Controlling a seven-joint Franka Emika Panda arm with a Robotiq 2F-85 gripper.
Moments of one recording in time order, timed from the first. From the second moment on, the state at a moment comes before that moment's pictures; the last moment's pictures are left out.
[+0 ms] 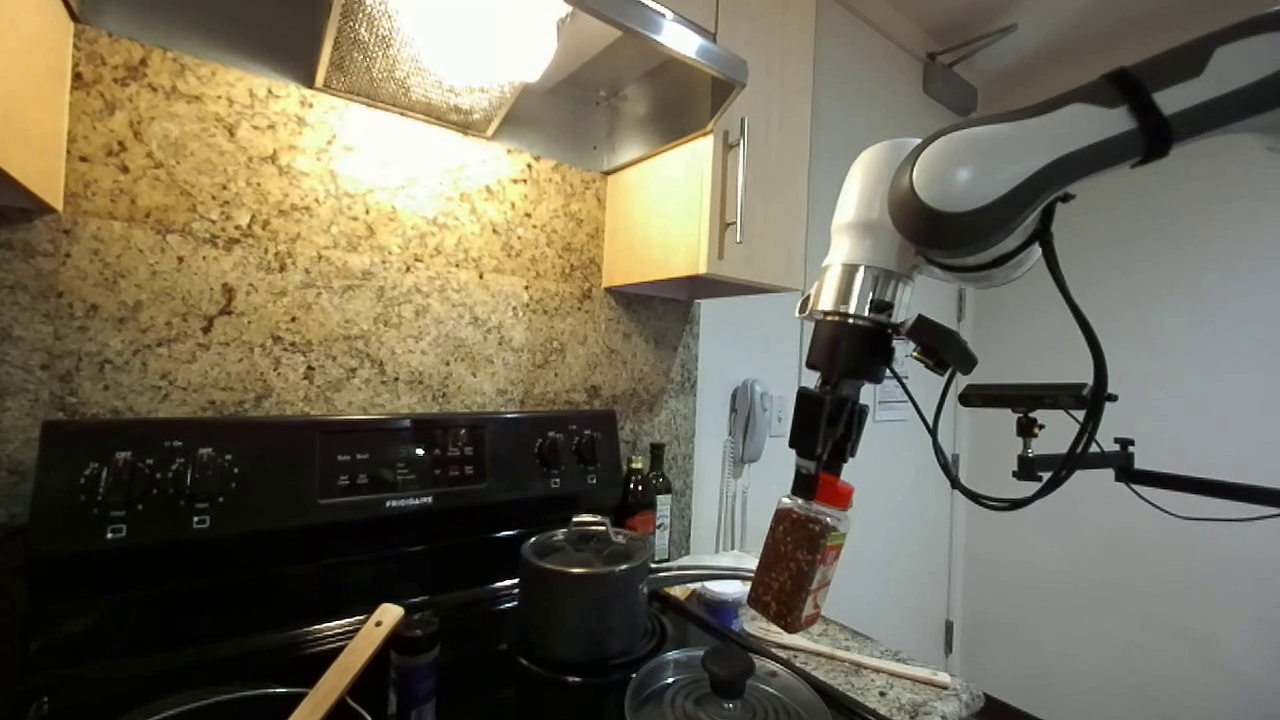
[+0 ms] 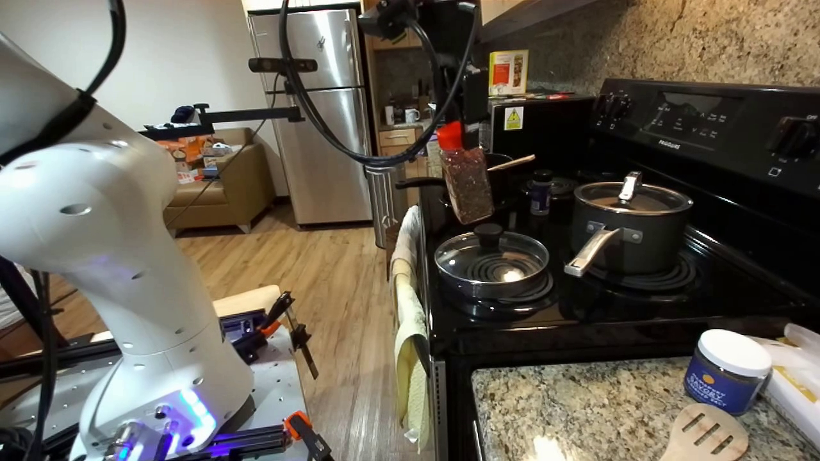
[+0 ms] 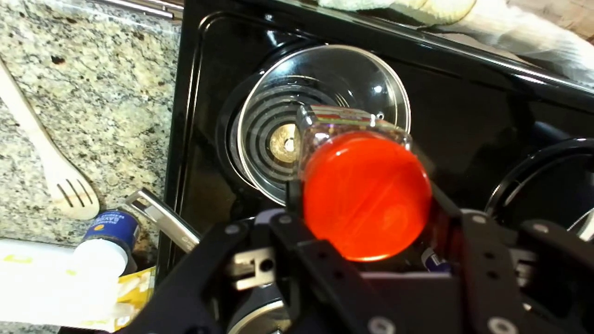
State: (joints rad) arm -0.09 -0.52 -0.10 -2.44 0.08 2.09 0.00
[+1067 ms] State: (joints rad) arm -0.32 -0.44 -0.29 -2.32 -0.08 1.98 0.10
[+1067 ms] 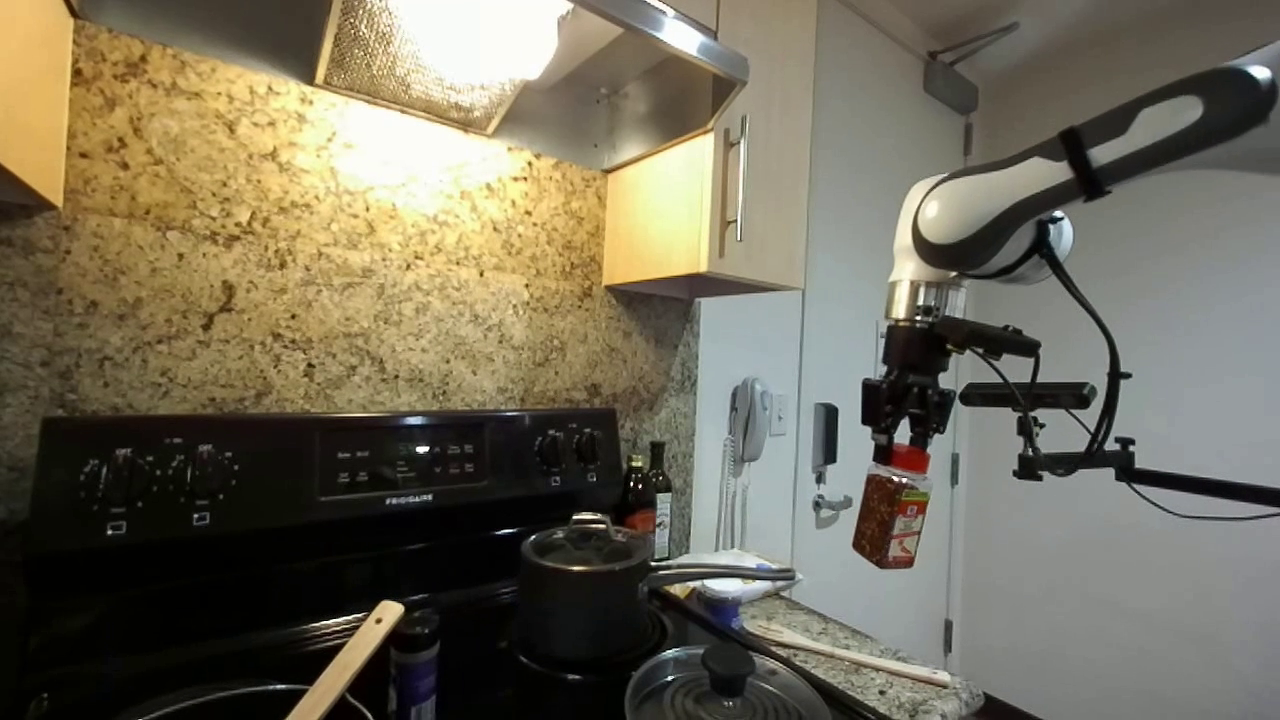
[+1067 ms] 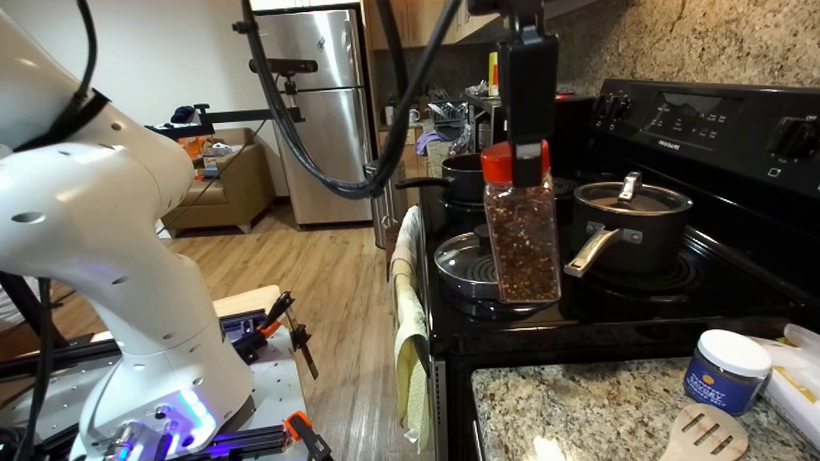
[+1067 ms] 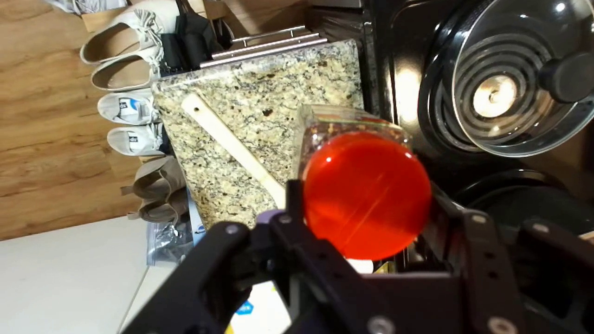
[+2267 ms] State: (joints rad) arm -0.31 -0.28 -0.30 -2.34 -0.07 2.17 0.02
